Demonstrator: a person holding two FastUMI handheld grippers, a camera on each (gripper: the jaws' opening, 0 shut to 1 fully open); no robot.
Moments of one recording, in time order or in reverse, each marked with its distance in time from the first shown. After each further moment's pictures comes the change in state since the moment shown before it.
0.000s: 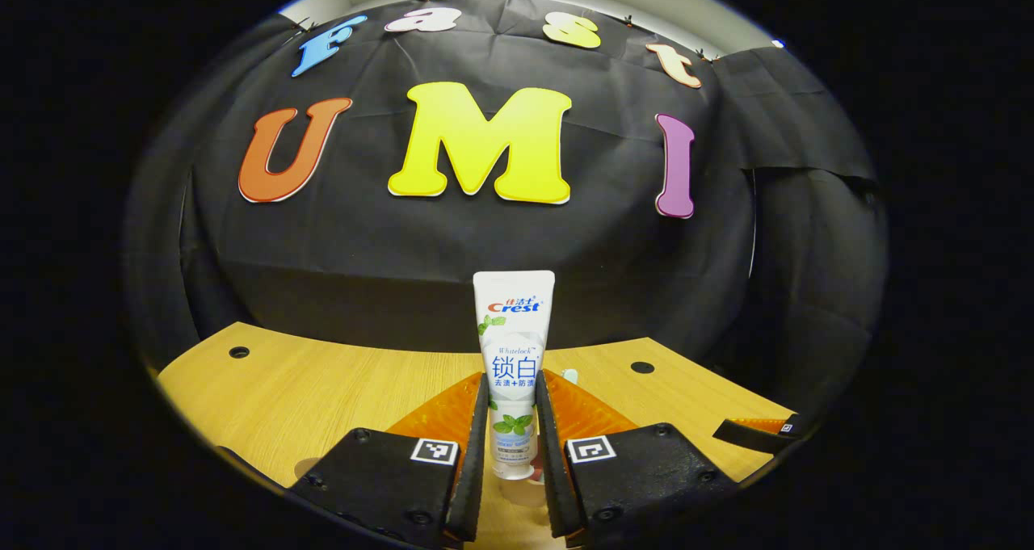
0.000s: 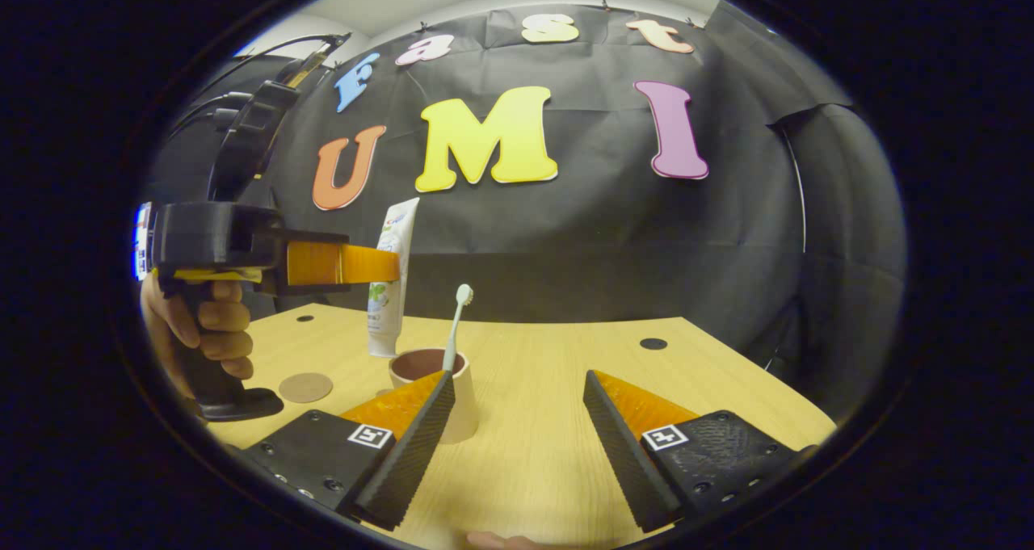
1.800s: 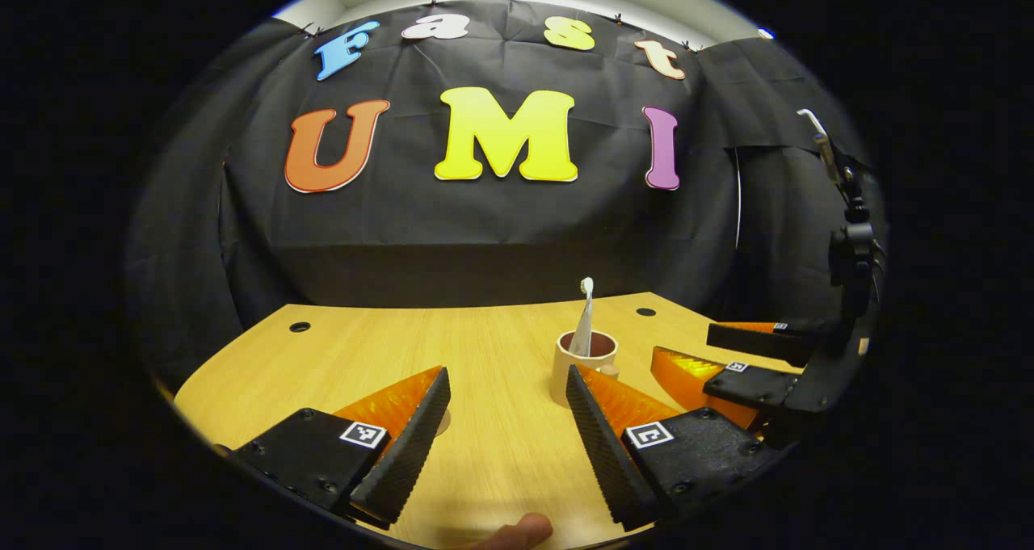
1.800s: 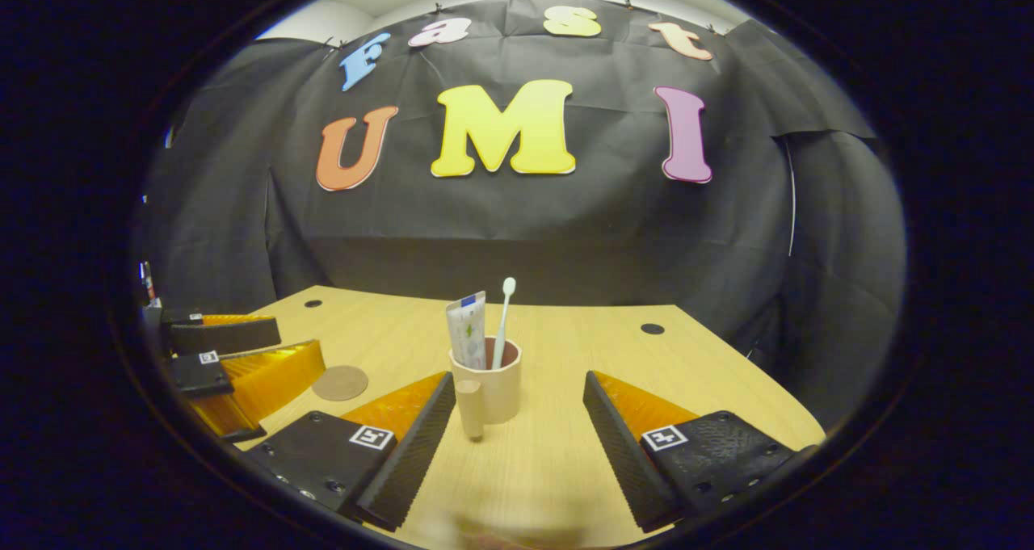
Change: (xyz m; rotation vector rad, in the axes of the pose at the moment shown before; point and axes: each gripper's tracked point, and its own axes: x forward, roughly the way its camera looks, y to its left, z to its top) left arm -0.155 0.062 -0.054 0.085 0.080 0.045; right arm -0.040 0.072 0.006 -0.062 0.129 -0.076
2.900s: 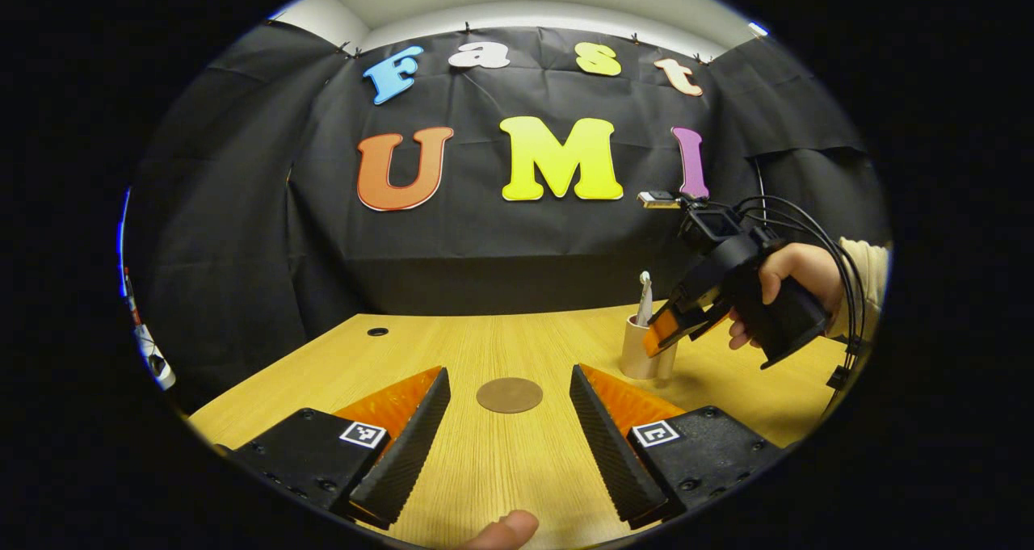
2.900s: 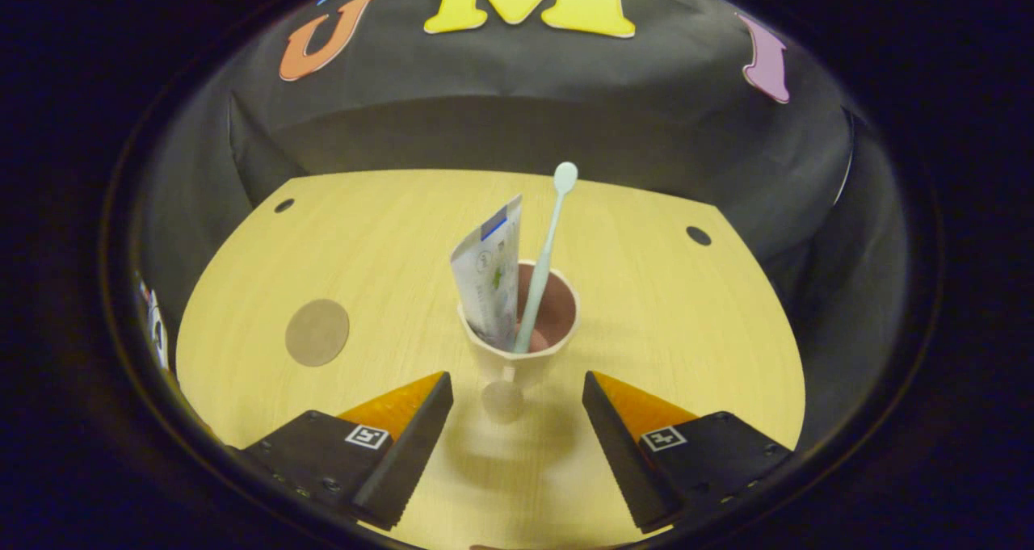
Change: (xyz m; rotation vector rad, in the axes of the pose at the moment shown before) left arm -0.074 0.080 -0.027 0.000 -0.098 0.129; right arm 0.082 0.035 -0.051 -0.022 0.676 -0.020
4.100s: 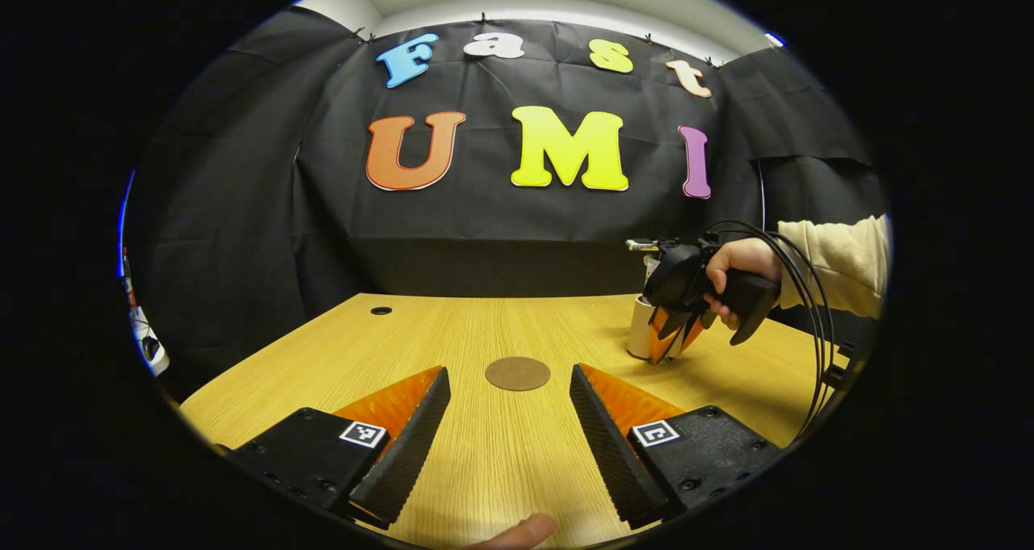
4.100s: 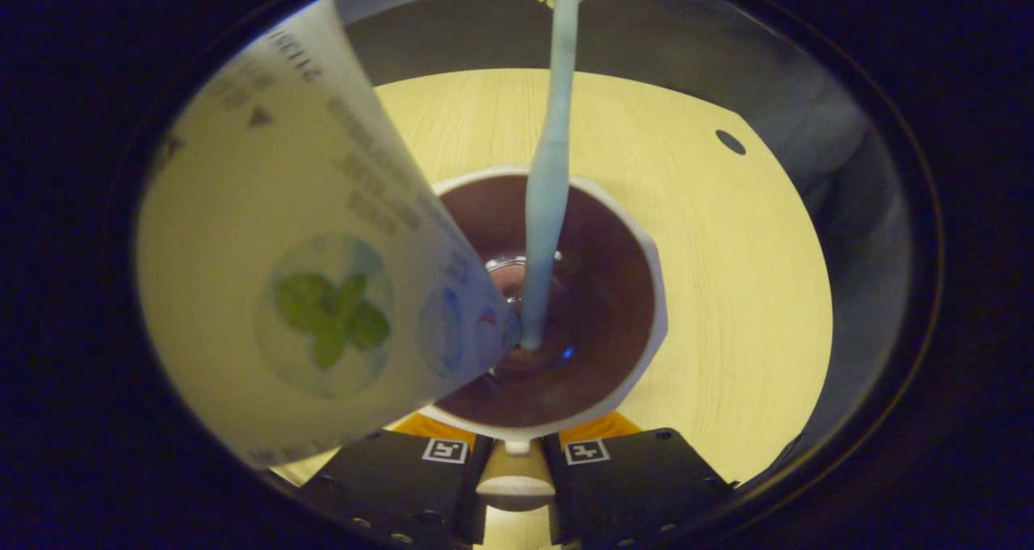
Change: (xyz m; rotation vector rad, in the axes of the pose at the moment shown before) left arm -0.013 0.013 -0.022 -0.041 0.034 -0.013; right arm 0.043 -0.009 -0.021 0.084 0.317 -0.030
